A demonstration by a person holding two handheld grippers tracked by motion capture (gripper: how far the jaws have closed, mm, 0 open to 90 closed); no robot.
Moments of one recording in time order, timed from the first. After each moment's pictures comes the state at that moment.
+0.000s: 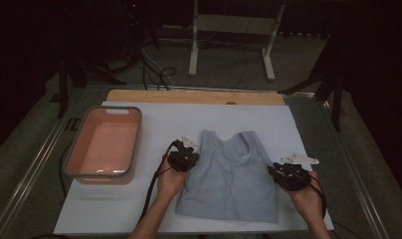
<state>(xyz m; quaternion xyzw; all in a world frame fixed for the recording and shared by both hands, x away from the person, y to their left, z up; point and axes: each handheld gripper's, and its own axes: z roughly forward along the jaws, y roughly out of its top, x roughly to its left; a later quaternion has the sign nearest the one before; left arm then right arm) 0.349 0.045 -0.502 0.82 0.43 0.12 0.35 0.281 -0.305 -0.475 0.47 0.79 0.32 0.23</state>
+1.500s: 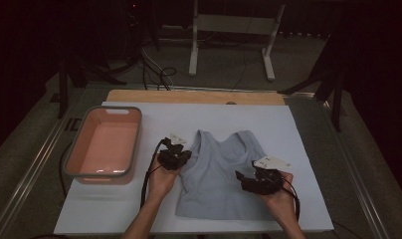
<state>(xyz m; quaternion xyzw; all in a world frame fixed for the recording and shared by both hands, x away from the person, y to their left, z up) 0.349 0.068 -0.496 0.80 0.45 0.12 0.37 0.268 -0.225 -0.470 0.43 0.79 0.39 0.21</state>
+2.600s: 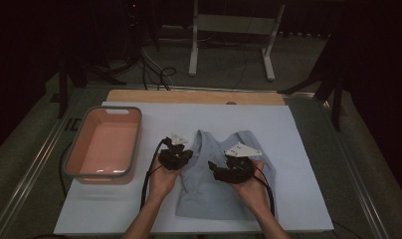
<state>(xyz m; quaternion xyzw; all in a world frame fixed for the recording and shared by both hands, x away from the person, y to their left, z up) 0.347 0.066 -0.491 0.80 0.44 0.12 0.38 0.296 -0.152 -0.456 0.41 0.79 0.42 0.19</state>
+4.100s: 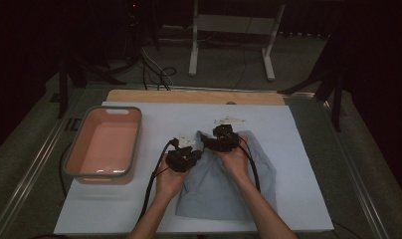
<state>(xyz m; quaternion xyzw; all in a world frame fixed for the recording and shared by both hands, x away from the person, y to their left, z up) 0.335 0.043 -0.479 0.81 0.41 0.12 0.41 0.390 -0.124 -0.466 0.47 0.76 0.41 0.16</state>
